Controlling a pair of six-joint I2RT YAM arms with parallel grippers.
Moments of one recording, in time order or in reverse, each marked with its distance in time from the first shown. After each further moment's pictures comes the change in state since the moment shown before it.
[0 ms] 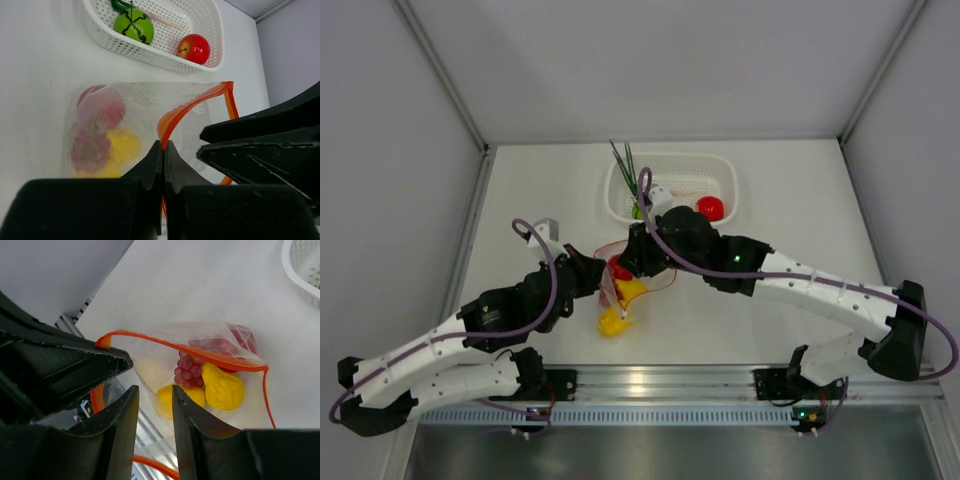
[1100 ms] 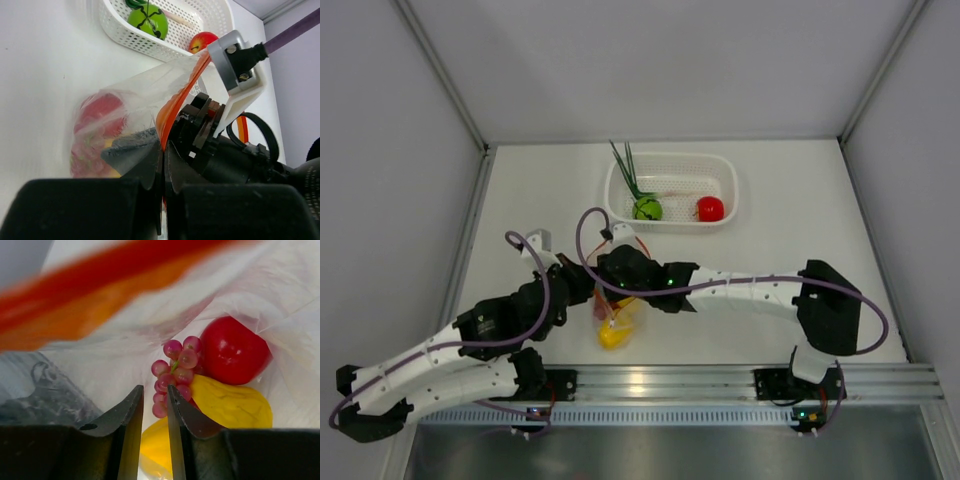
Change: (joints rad) left arm 0.000 -0.091 -0.109 0.003 -0.012 -0.022; right arm 0.138 0.349 -0.042 0.219 0.219 0.167
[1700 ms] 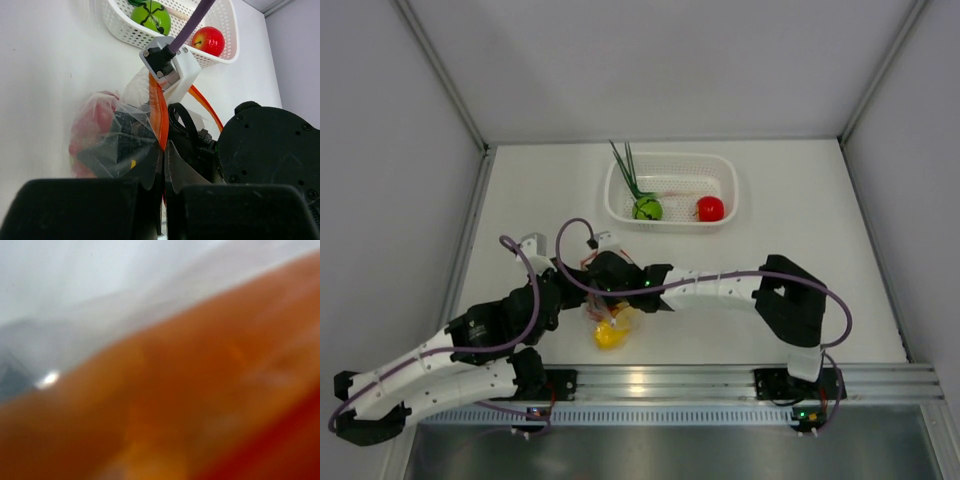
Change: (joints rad) left arm 0.000 -0.065 -0.024 -0.031 0.016 0.042; right arm 0.002 0.190 0.080 -0.016 -0.029 0.014
